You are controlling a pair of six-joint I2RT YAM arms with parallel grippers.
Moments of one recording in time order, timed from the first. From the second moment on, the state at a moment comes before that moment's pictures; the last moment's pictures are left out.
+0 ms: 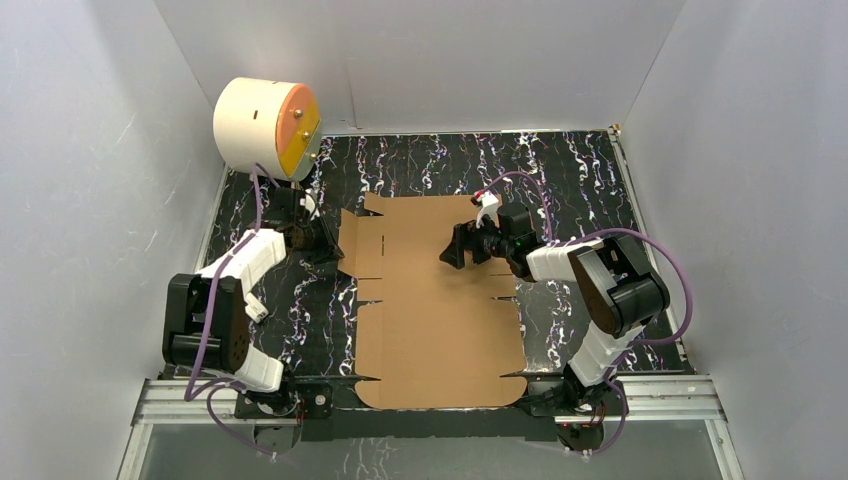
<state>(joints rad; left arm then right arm) -0.11 1.49 0.89 -0.42 0.28 -0.47 0.46 1.73 0.70 0.47 -0.49 0.23</state>
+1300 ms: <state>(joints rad) -0.52 1.70 1.09 -0.61 -0.36 -0.47 0.46 1.73 0.70 0.47 -0.49 0.23</state>
